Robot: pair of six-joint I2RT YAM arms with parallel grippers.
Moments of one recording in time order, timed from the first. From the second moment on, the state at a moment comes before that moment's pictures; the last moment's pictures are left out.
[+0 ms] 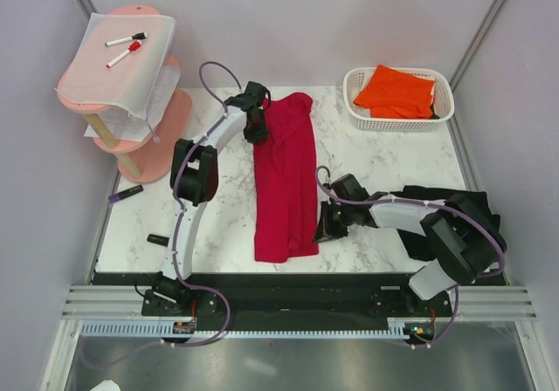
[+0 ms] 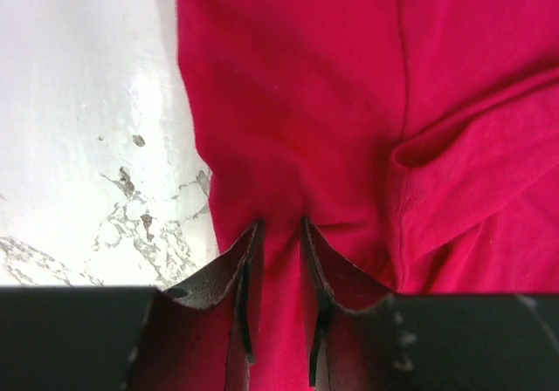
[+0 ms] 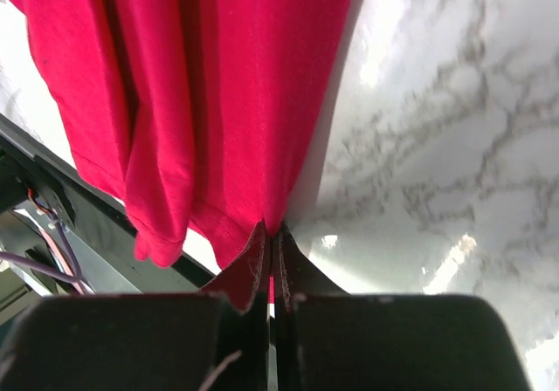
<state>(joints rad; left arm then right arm) -0.36 2.46 2.16 -0.77 -0.08 -0.47 0.61 1.56 0.66 -0.17 -0.44 0.68</state>
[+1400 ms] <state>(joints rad) -0.44 1.60 1.09 -0.55 0.00 -0.47 0.65 1.47 0.82 -0.24 -0.45 0.61</state>
